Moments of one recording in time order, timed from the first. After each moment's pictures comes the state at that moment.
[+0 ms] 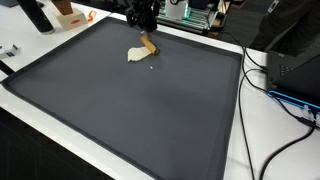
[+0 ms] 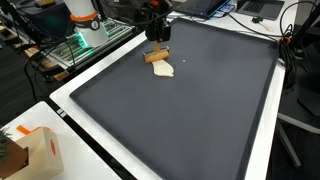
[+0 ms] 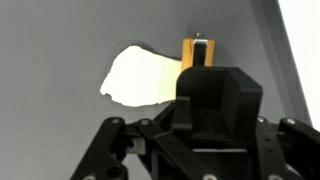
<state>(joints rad) 0.06 -0.02 0.02 -2.43 -0.08 2.31 -0.99</state>
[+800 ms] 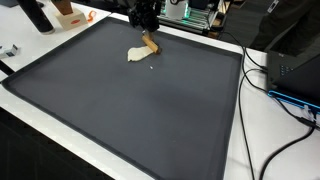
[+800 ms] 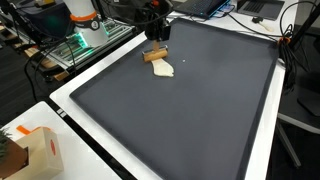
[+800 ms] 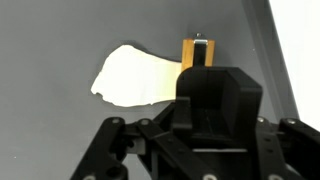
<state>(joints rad) 0.06 -0.02 0.03 -2.43 -0.08 2.28 -1.01</state>
